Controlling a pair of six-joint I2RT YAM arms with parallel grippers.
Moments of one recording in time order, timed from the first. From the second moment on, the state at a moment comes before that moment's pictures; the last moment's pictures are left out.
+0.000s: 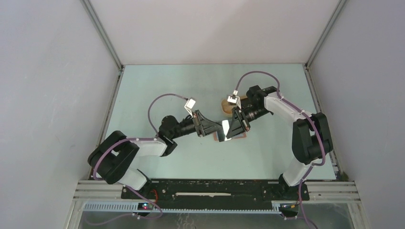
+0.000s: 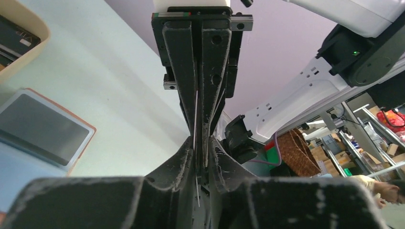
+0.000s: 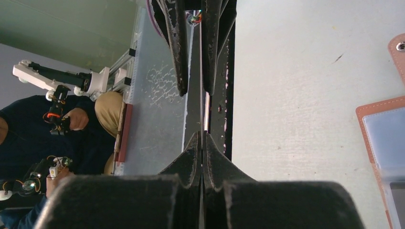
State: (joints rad) left arm -0.67 1.48 0.45 1.23 0.62 -0.96; right arm 0.36 1.72 1.27 -1.17 -1.32 -0.76
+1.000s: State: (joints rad) left arm -0.64 1.53 0.46 1.16 0.57 -0.87; right arm 0.25 1.63 1.25 -1.10 -1.05 -0.76
